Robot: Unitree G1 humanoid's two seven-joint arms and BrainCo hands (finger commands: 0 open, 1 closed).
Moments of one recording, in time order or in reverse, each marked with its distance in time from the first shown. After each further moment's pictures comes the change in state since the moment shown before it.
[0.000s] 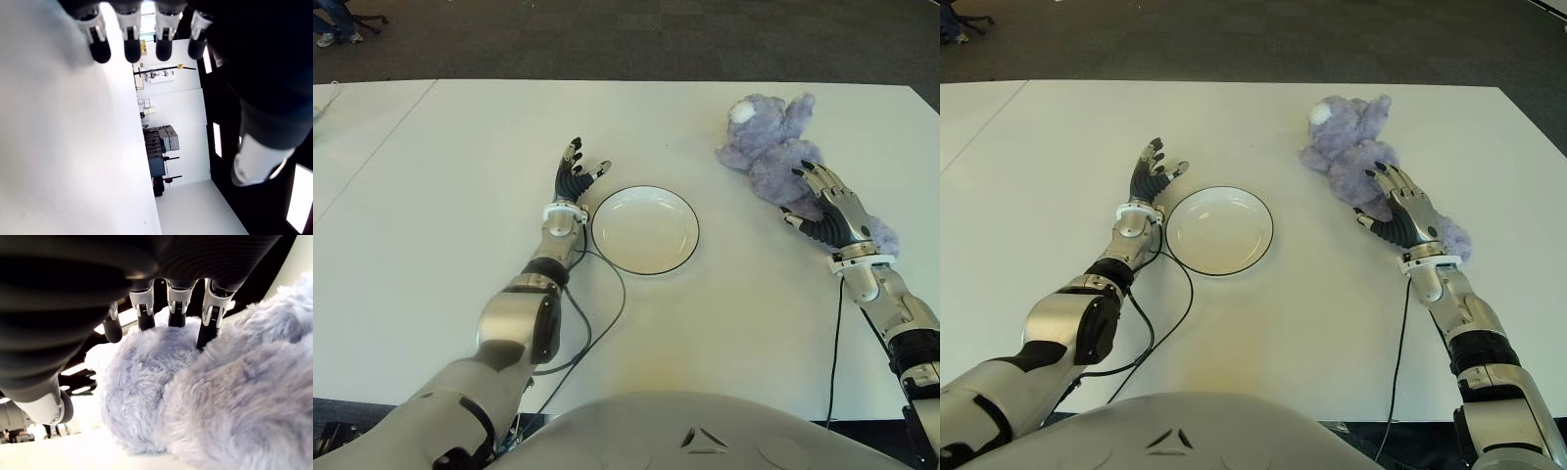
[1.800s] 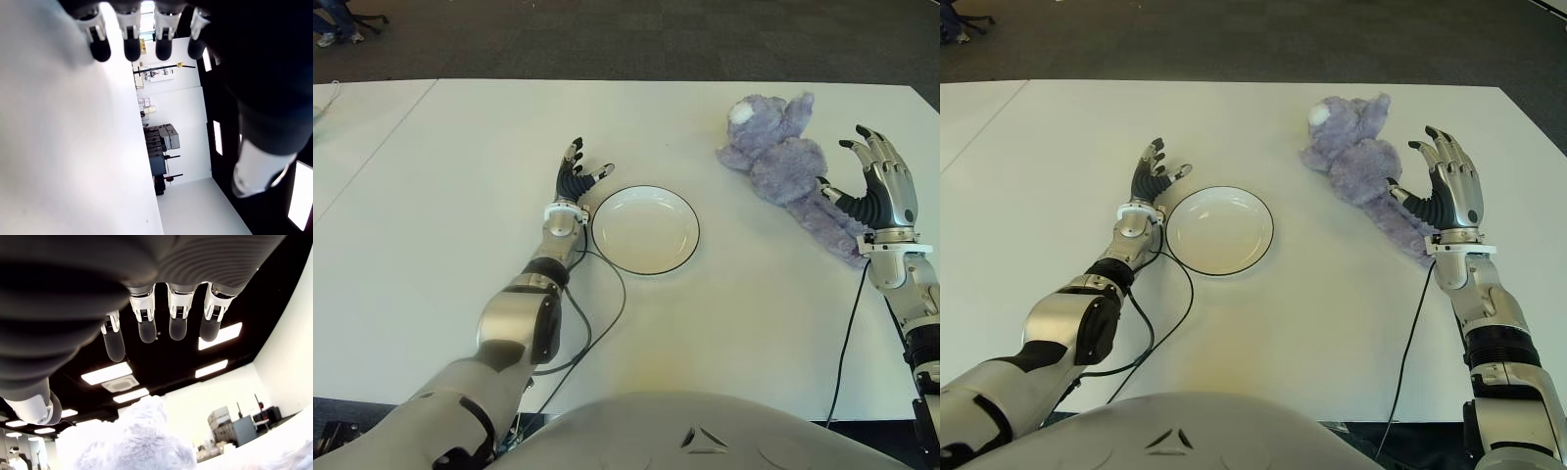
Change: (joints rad) left arm 0.000 0.000 -0.010 0.000 0.009 0.000 0.005; right arm -0.002 -0.020 -0.141 -0.068 0.004 0.044 -0.081
